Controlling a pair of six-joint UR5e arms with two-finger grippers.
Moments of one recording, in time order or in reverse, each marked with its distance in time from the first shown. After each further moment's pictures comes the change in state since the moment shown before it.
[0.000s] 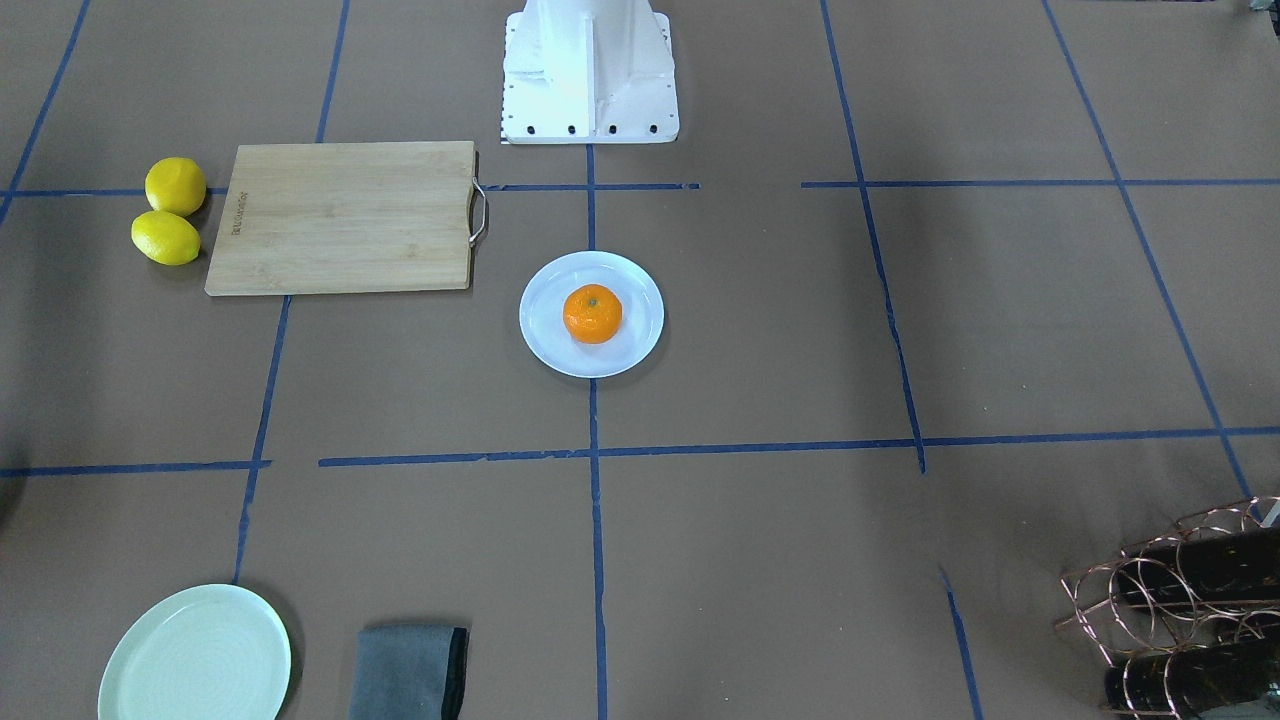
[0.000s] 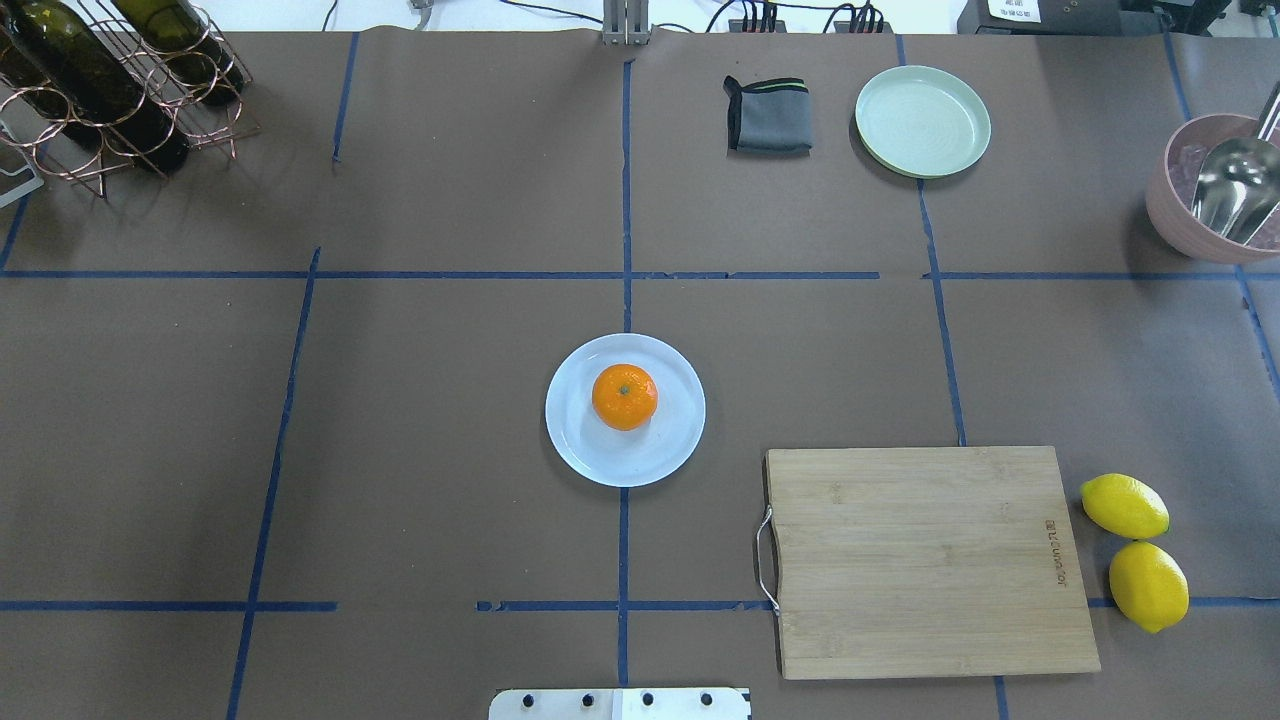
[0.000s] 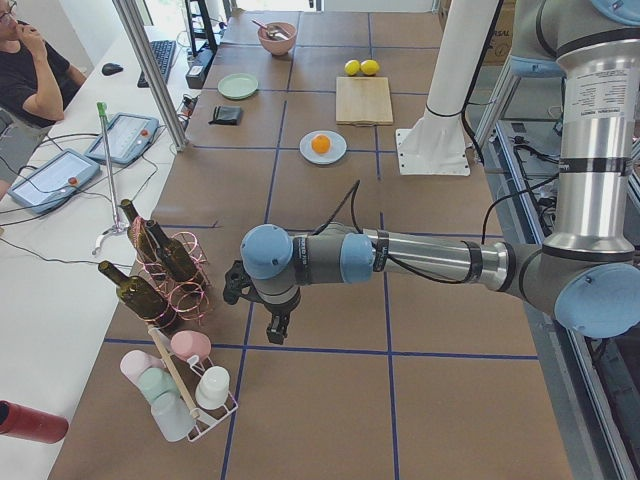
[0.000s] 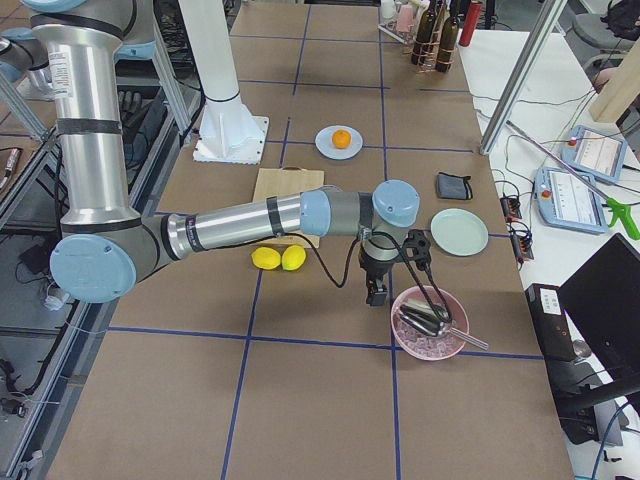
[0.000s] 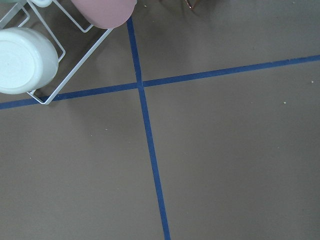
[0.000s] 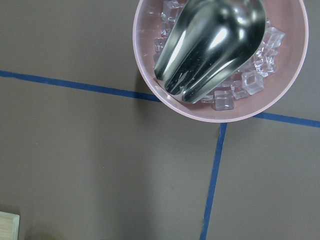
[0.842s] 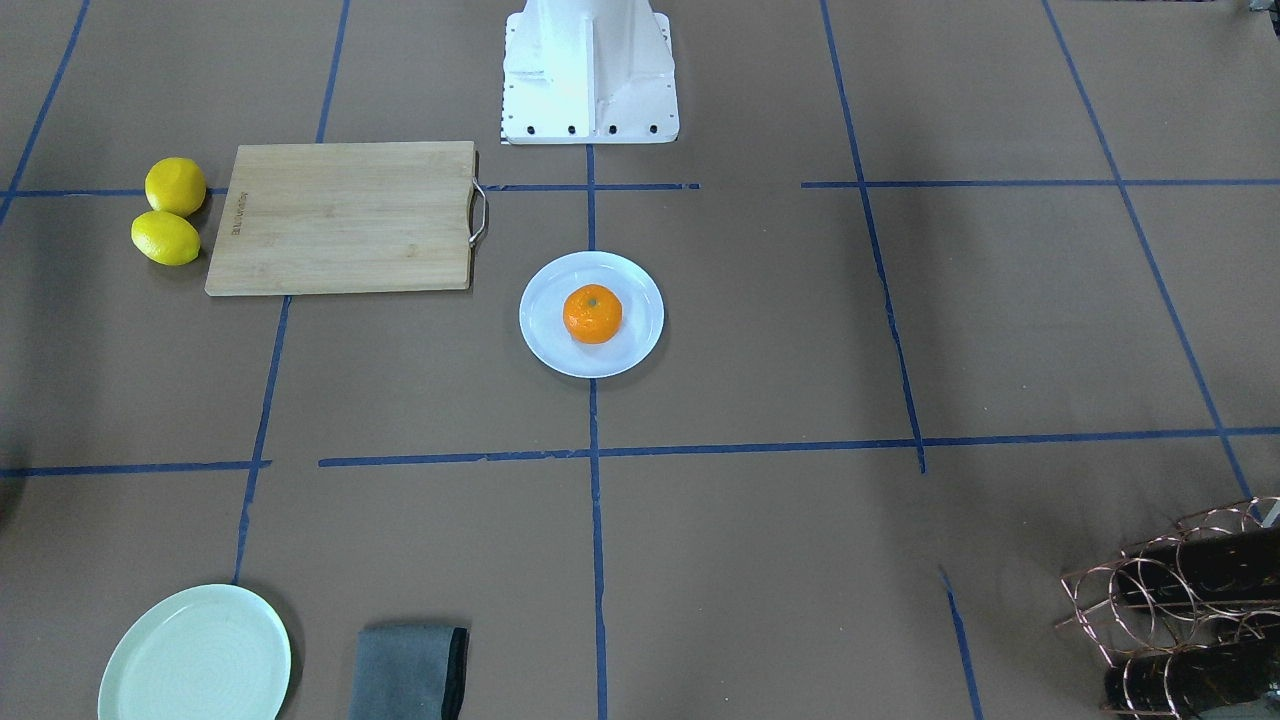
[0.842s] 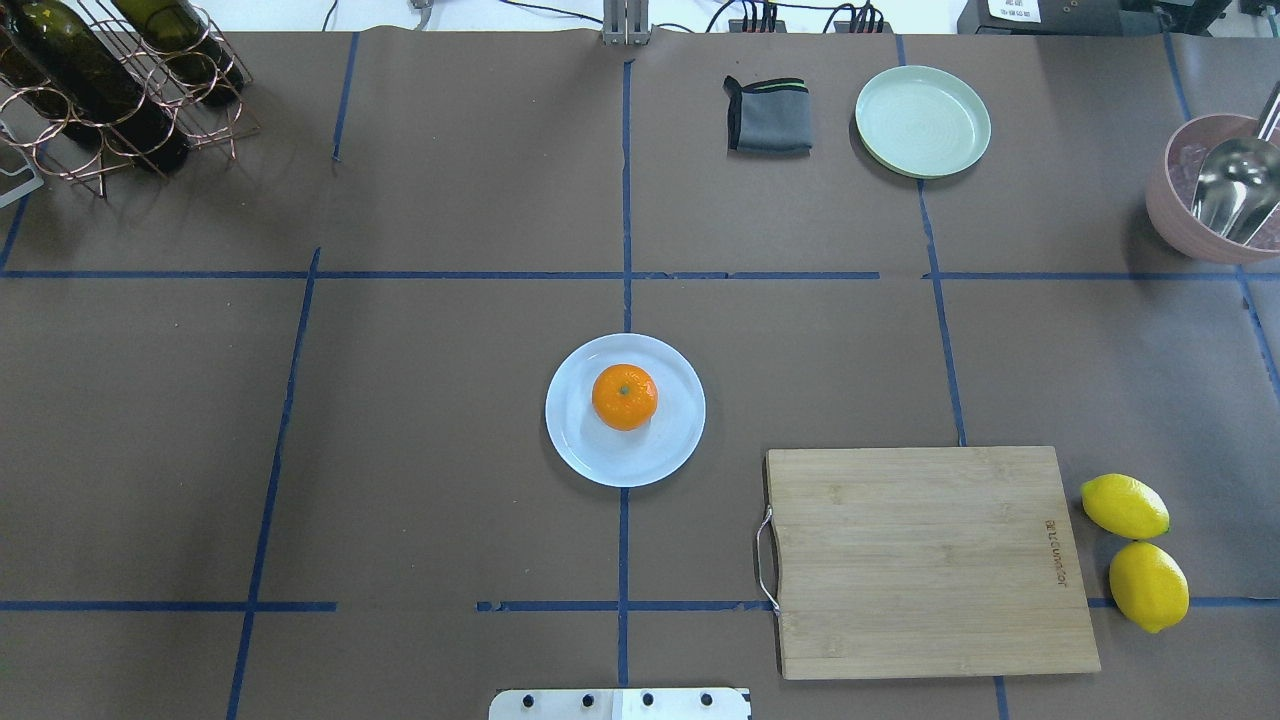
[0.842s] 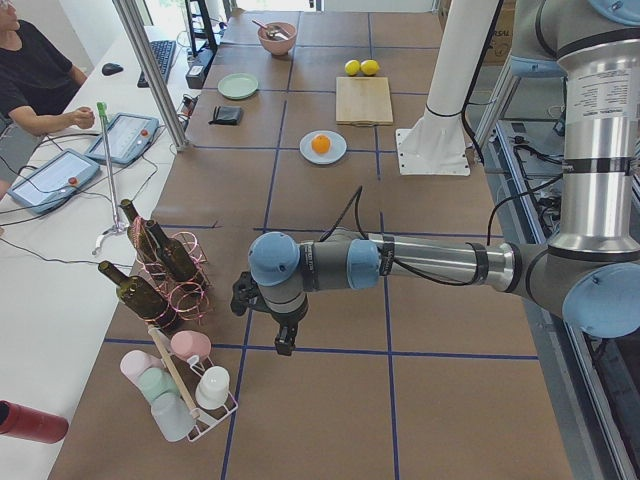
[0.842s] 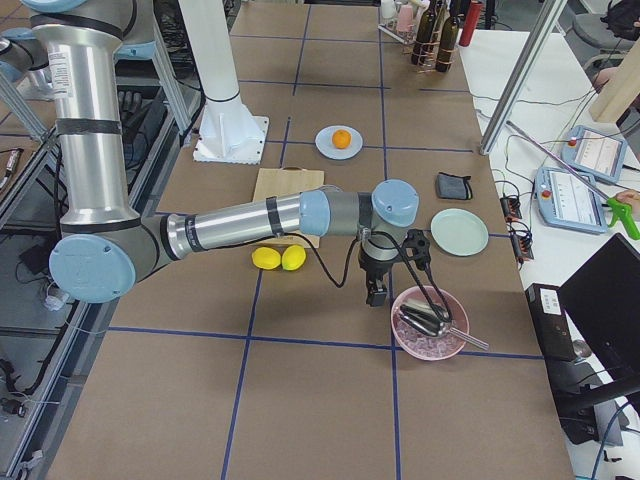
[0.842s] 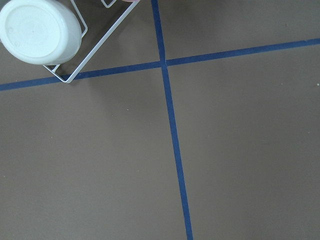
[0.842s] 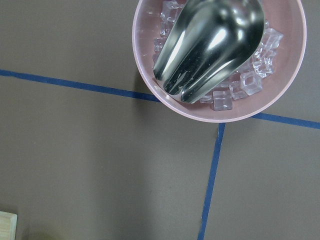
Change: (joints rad) left arm 0.005 0.026 -0.004 0.003 0.017 -0.008; right arm 0.000 -0.003 0.005 0.003 -0.007 -0.003
